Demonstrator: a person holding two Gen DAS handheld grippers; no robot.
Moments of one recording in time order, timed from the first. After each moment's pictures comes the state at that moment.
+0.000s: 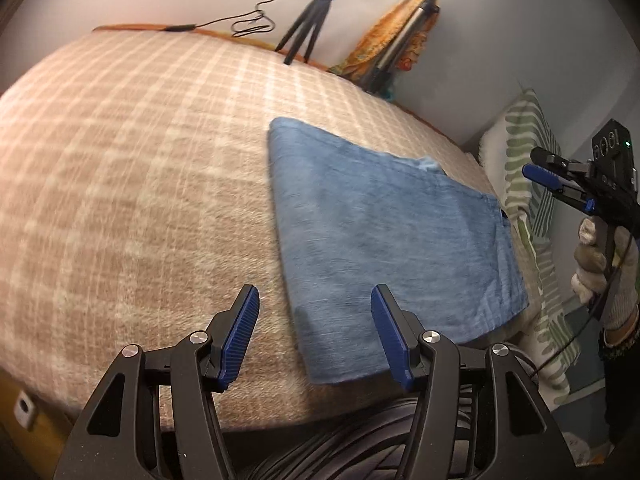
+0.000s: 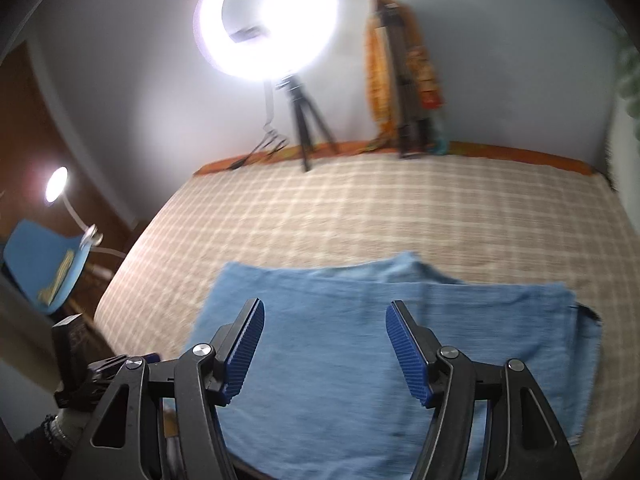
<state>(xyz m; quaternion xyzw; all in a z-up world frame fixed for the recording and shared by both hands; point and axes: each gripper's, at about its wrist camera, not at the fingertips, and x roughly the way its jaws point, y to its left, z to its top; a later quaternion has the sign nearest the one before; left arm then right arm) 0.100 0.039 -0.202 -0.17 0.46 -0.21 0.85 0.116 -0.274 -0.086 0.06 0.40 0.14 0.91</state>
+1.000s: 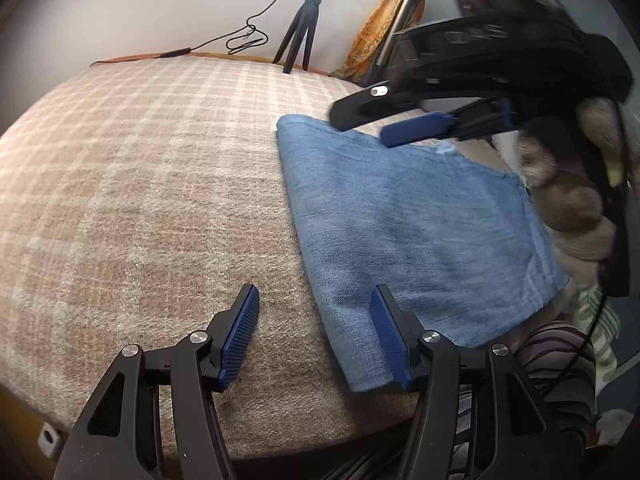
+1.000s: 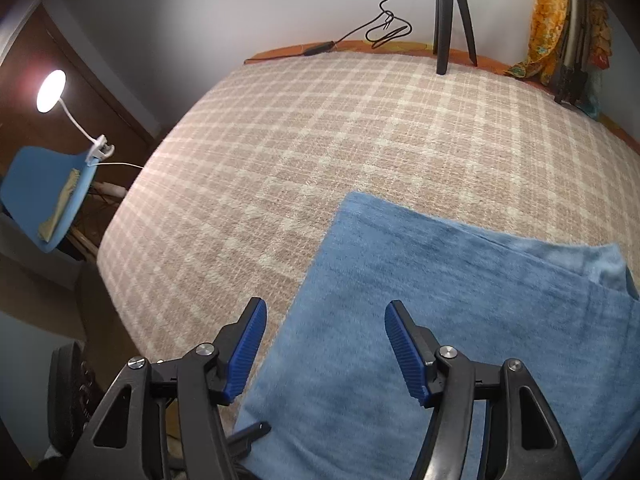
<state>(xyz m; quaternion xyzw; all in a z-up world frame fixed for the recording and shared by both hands) 0.089 0.030 -0.221 -0.10 0.42 -0.20 0.88 0.191 -0.085 -0.181 0.00 0.53 0.20 0.82</state>
